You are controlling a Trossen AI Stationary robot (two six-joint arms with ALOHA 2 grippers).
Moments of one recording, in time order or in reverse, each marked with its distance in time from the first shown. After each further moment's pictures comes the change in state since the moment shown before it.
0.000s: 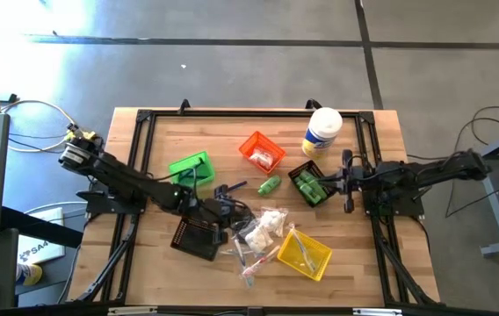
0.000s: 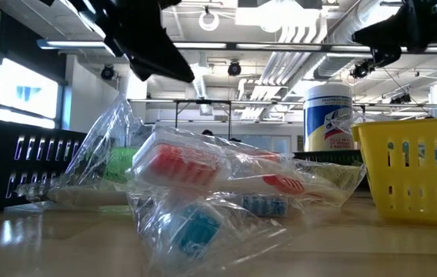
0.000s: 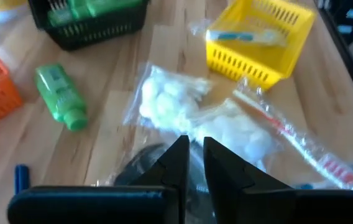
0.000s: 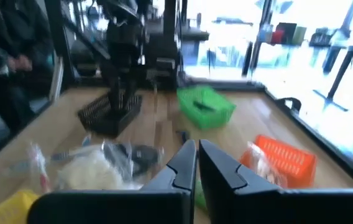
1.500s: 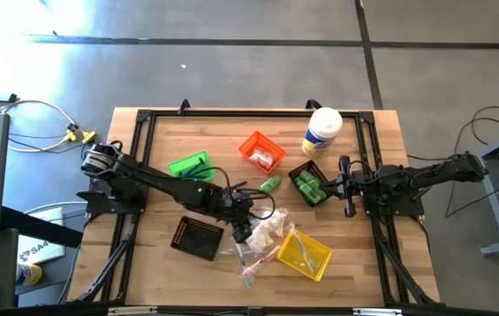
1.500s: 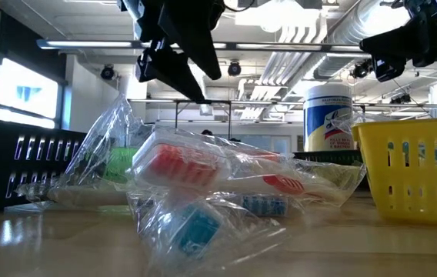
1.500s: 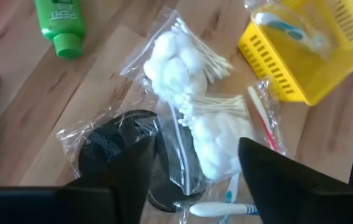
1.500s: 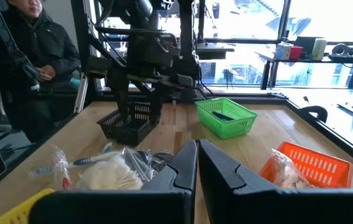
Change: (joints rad) left arm 0.066 0.211 0.392 -0.478 0.109 -0.450; right arm 0.001 -0.091 -0.157 0.156 -0.080 0.017
